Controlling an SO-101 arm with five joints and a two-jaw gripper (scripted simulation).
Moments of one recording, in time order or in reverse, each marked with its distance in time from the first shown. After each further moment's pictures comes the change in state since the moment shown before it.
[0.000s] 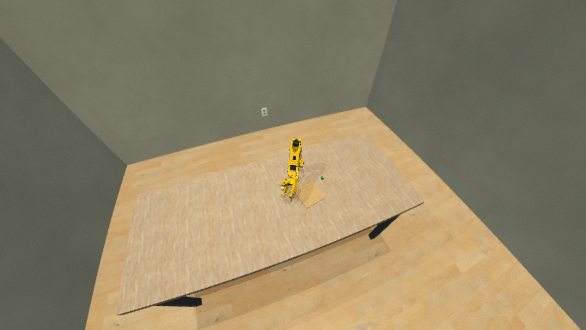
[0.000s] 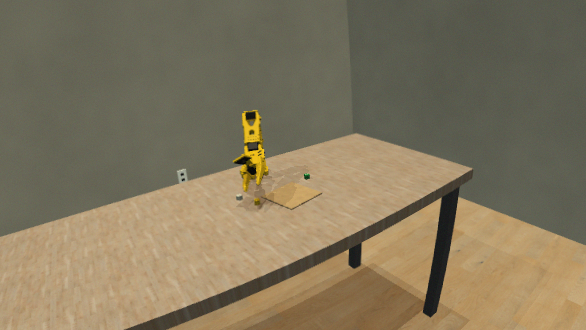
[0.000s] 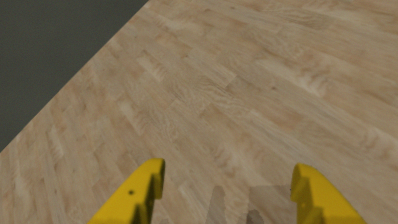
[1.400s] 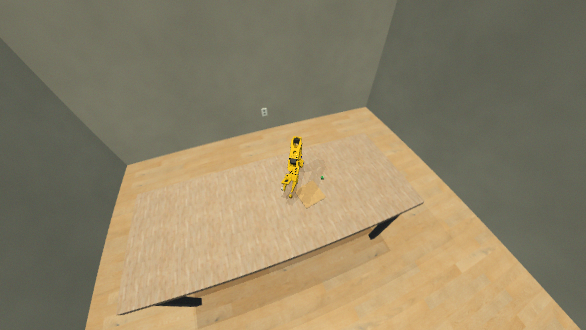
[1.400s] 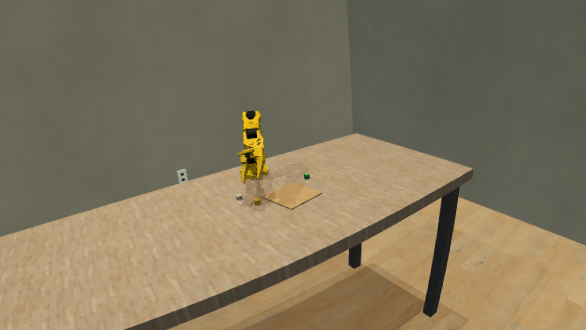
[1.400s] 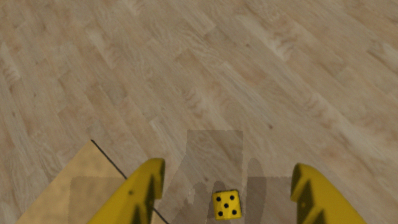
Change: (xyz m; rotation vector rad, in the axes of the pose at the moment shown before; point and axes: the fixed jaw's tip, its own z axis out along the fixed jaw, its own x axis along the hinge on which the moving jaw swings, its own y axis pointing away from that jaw) arm 0.002 -0.001 -0.026 0.112 0.245 -0.237
